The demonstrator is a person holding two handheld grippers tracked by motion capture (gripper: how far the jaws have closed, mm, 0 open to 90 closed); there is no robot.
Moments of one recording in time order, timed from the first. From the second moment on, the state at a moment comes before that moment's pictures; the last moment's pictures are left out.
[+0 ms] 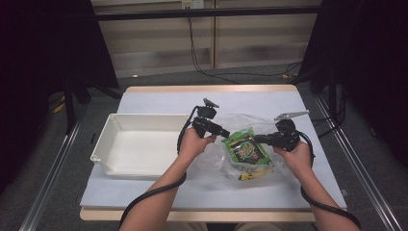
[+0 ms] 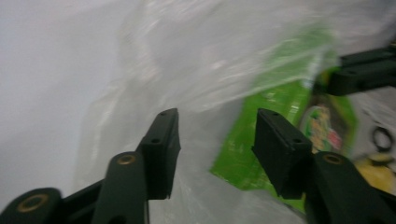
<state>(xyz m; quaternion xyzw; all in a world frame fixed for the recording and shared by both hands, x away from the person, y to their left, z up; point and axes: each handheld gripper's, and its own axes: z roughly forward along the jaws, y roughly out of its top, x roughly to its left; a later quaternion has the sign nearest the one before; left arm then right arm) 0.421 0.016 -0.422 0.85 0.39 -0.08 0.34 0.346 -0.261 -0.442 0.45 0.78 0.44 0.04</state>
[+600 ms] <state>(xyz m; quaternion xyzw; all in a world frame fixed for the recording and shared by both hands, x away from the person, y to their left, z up) 0.411 -0.005 -0.423 0.88 0.31 -0.17 0.31 0.348 -0.252 -0.439 0.43 0.78 0.45 0.05</state>
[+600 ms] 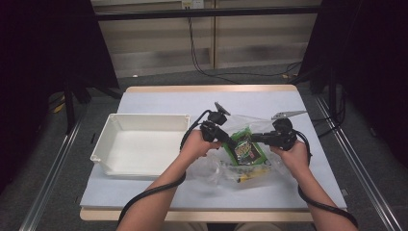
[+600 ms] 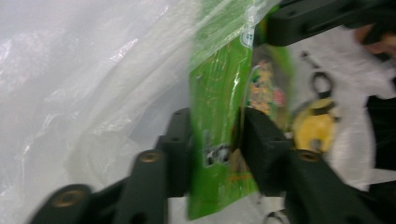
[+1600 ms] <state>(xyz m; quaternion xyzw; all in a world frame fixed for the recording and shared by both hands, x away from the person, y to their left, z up) 0.406 0.006 -0.352 0.92 0.27 -0.12 0.28 0.347 -0.279 -0.446 0.50 0.78 0.36 0.07</state>
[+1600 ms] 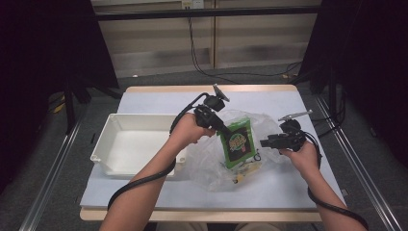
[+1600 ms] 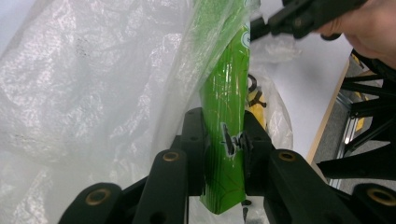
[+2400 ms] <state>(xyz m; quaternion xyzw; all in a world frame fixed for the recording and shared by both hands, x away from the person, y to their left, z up) 0.388 -0.017 -0.373 0.94 0.20 -0.11 0.26 0.372 -0.264 -0.444 0.51 0.77 0.37 0.06</state>
